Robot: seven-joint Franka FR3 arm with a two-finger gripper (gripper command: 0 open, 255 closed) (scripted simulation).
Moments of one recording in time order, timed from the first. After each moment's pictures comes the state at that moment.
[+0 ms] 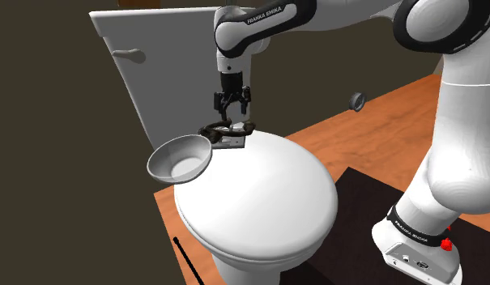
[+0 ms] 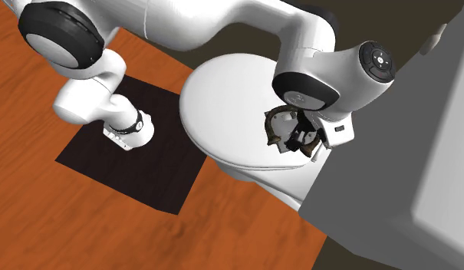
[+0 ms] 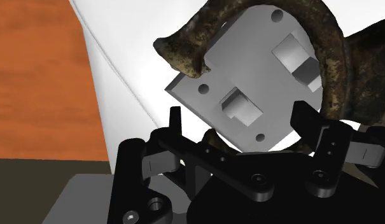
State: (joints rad) arm 0.08 0.31 0.09 -1.63 0.08 1.83 0.22
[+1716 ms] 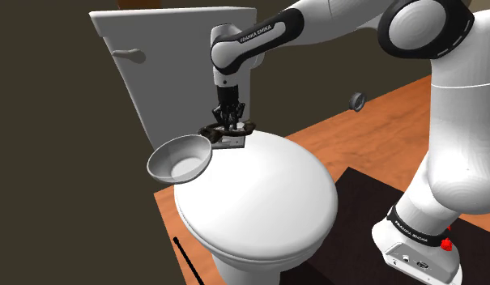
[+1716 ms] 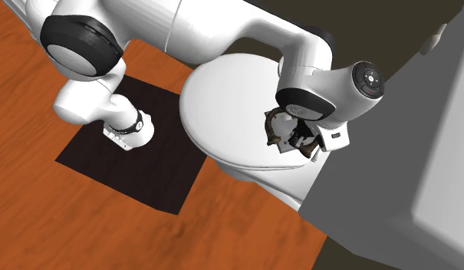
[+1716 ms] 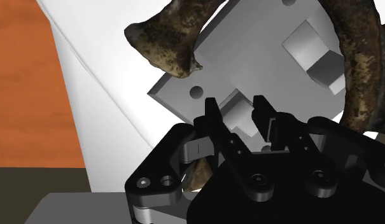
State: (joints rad) arm 0.09 0.38 0.10 -1.64 0.08 1.91 0.24
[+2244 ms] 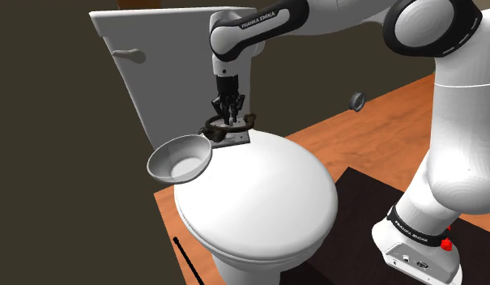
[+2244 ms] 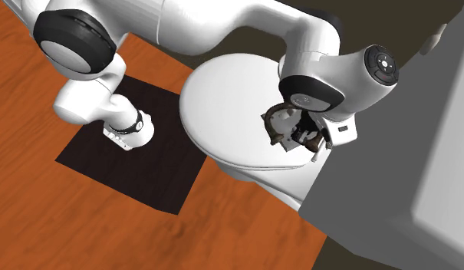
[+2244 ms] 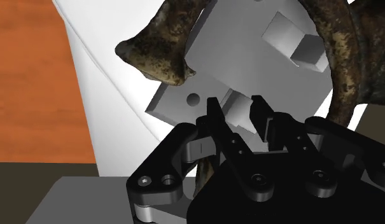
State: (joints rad) arm 0.09 0.36 0.10 -1.59 0.08 1.83 0.24
